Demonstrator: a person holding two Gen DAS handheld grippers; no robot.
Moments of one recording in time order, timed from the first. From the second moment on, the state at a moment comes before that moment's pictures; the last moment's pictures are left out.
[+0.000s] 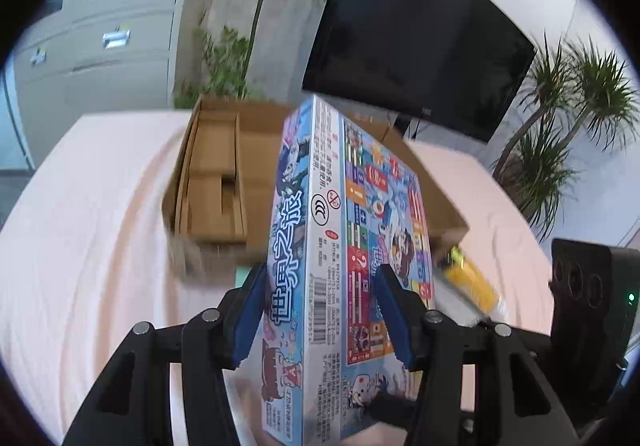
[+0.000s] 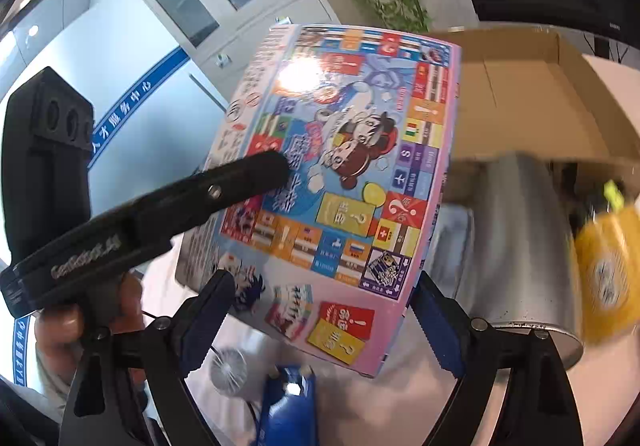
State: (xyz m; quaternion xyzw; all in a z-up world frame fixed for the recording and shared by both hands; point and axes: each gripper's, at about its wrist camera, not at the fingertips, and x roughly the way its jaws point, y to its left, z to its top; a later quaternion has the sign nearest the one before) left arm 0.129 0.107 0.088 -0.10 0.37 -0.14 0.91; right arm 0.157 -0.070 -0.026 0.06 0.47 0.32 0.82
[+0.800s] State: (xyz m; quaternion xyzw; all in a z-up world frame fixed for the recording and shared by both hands) left arm 0.091 0.144 0.023 -0.20 0.49 -0.18 0.83; right arm 0.117 -0.063 -0.088 0.15 0.58 0.39 0.70
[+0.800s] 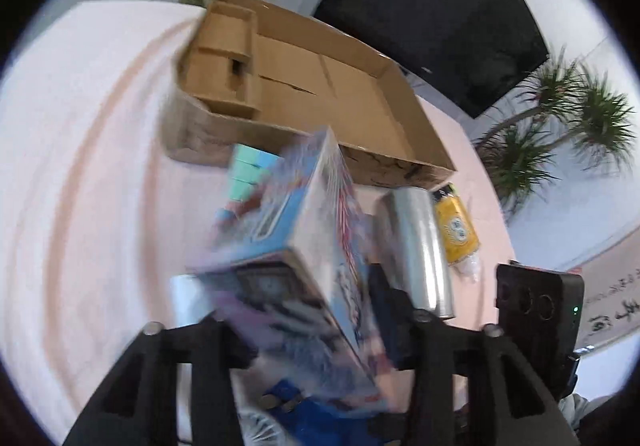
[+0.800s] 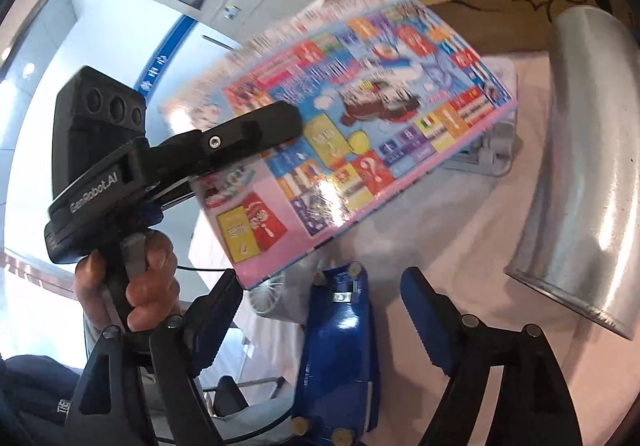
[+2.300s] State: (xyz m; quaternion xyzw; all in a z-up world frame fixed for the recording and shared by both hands) left arm 0.292 0.101 0.027 -0.15 0.49 -0.17 0.84; right arm 0.367 -0.091 -0.007 0.04 0.55 0.30 0.78
